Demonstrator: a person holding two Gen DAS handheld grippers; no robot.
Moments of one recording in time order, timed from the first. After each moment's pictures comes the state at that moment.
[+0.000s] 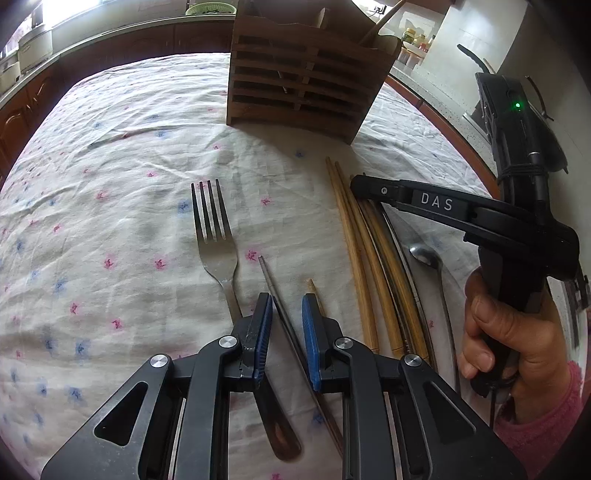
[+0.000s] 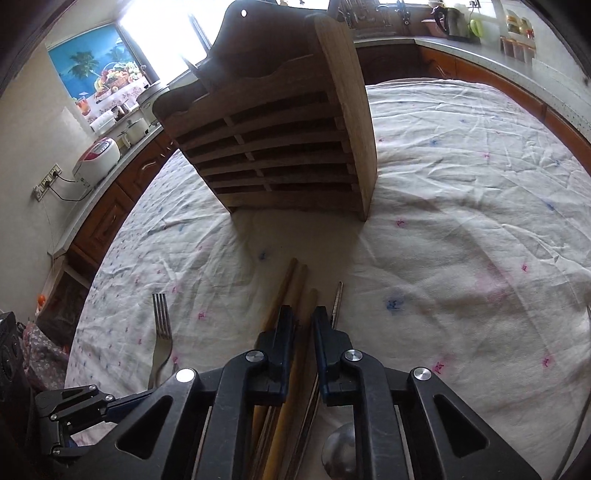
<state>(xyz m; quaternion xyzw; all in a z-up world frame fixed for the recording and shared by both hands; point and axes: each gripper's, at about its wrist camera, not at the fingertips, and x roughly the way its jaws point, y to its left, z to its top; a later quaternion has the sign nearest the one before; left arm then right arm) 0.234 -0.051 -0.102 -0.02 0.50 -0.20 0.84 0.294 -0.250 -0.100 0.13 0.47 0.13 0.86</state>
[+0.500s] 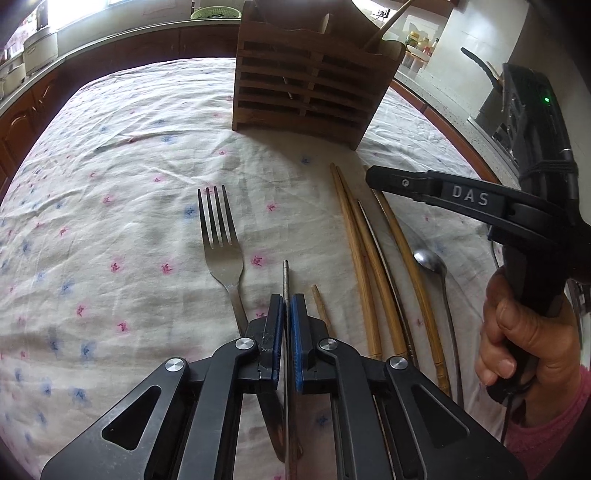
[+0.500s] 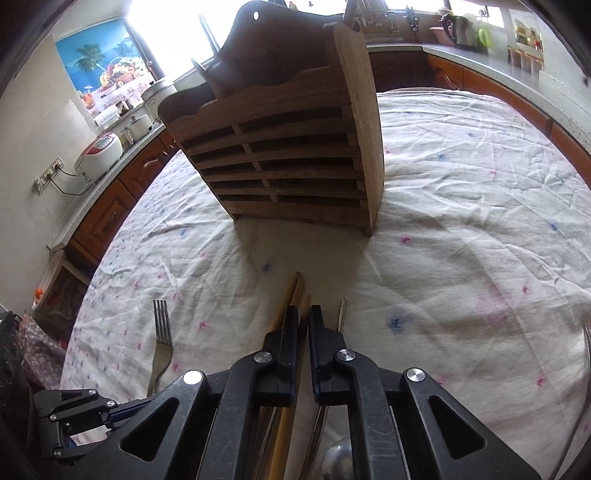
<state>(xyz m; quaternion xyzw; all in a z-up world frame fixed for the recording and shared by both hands) 0.232 -0.050 -0.098 -0.01 0.49 -0.18 0.85 0.288 -0.250 -0.082 0.13 0.45 0.15 0.87</state>
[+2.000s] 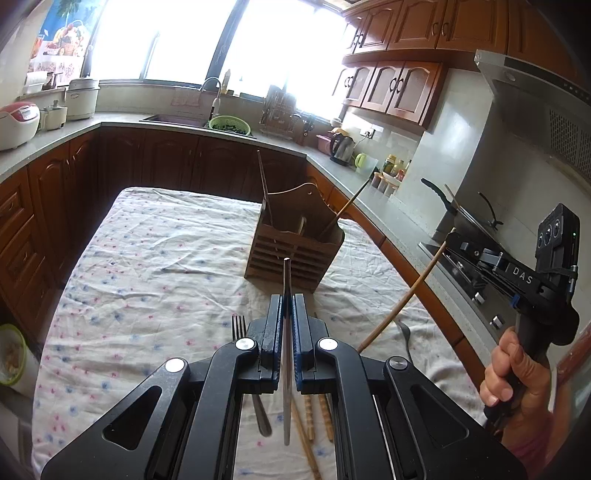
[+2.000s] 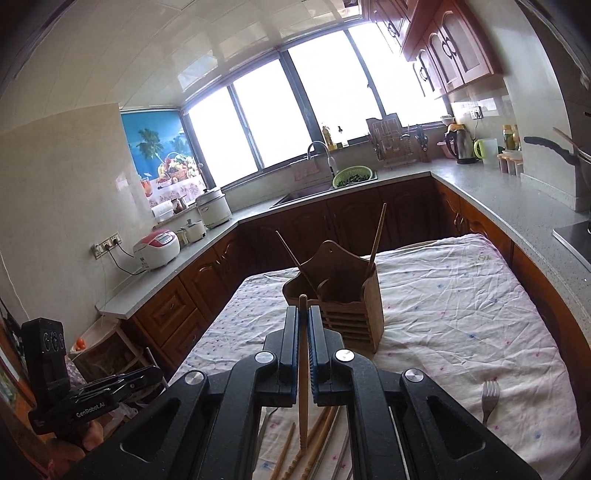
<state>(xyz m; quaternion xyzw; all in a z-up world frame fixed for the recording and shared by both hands) 0.151 0.020 0.058 -0.11 0.29 -0.19 0.93 0.172 -0.287 0.094 0.15 0.24 0.17 0.95</state>
